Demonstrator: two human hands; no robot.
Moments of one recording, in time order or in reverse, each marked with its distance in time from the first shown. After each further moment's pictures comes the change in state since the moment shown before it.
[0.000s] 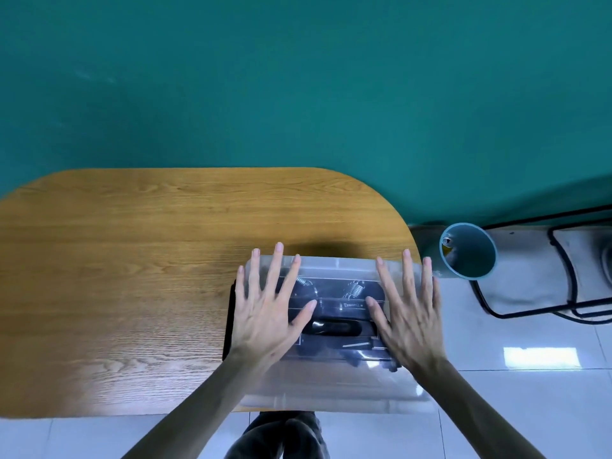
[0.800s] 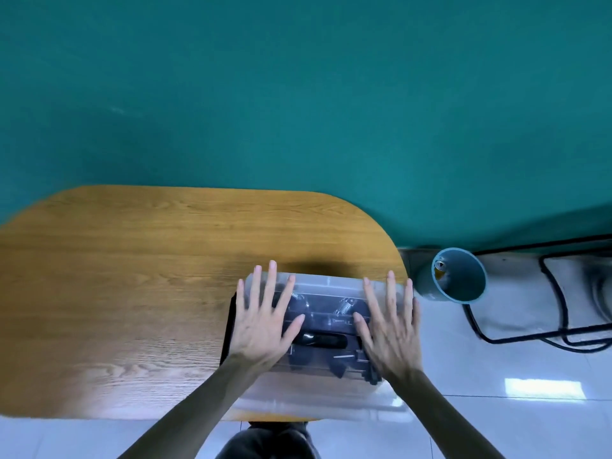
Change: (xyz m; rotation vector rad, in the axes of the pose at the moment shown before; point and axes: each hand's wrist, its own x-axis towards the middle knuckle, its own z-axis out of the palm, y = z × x) left_hand -0.003 0.002 -0.010 0.040 -0.064 0.021; right_hand 0.002 -0.003 -0.014 0.039 -0.103 0.000
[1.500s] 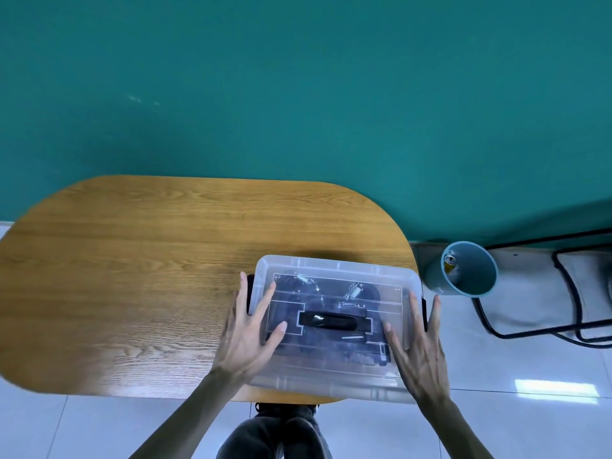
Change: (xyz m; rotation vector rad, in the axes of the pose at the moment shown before) left_hand -0.063 -0.030 0.020 -0.594 0.039 -0.140; right_hand -0.062 0.020 0.021 0.642 0.073 0.170
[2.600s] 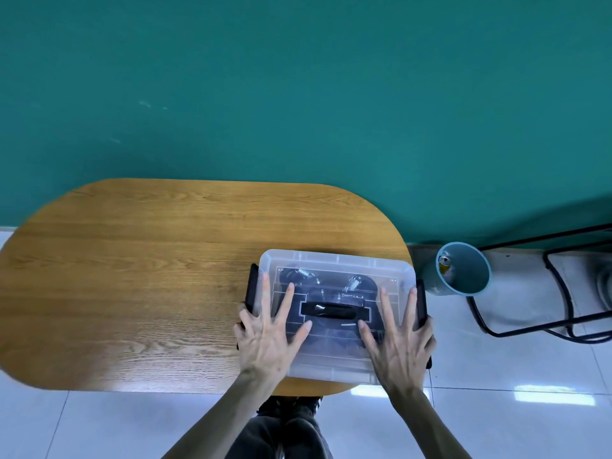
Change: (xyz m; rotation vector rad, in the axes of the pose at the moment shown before) left_hand -0.019 0.054 0.016 0.501 -0.005 -0.165; right_hand -0.020 -0.040 0.021 -0.601 0.115 0.073
